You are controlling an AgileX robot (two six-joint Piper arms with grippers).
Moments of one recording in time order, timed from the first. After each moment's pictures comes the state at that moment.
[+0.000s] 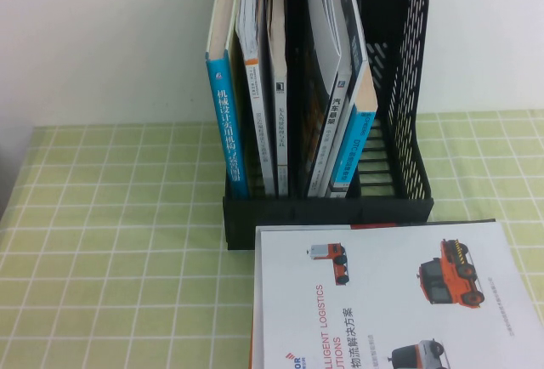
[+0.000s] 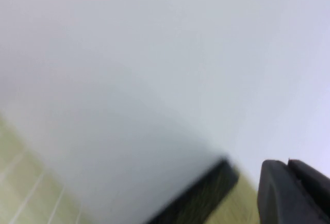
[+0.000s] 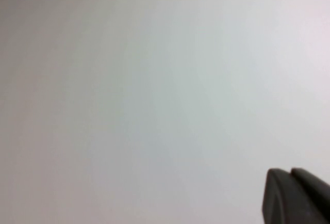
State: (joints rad) right arm 0.02 -0.01 -0.04 0.42 -0.71 0.02; left arm -0.08 -0.01 0.02 -0.73 -0.16 -0.25
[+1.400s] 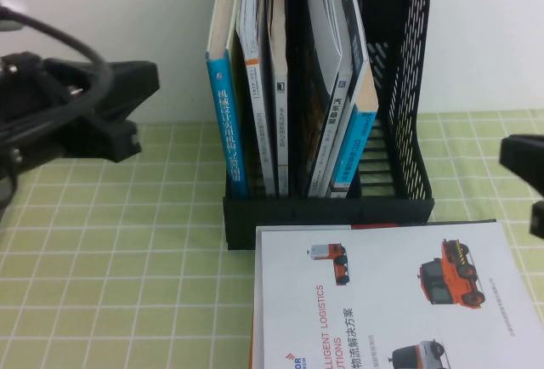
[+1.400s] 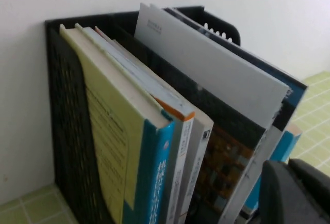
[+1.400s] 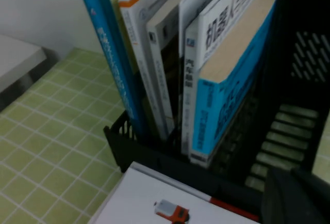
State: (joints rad) right arm 0.41 0.92 -0.71 0.54 0.30 -0.46; left arm -0.14 1.04 -0.85 -1.41 0.56 1.29
